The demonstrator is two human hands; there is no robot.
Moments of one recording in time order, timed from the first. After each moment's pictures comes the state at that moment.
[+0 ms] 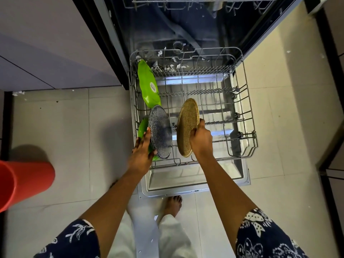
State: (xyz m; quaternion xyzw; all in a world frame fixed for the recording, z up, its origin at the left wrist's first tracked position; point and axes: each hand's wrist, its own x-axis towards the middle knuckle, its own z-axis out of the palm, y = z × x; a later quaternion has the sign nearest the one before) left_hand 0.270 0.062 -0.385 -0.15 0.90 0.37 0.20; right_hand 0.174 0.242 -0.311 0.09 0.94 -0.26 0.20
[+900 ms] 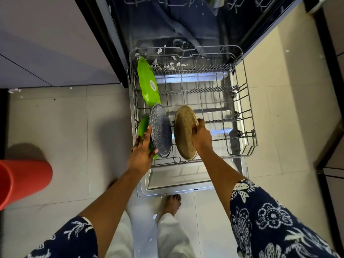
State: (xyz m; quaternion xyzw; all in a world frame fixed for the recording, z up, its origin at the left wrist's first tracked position) left_hand 0.271 0.063 -0.378 -0.15 0.90 0.37 0.18; right_hand 0.168 0.252 -0.357 0.13 0.93 -0.28 0.23
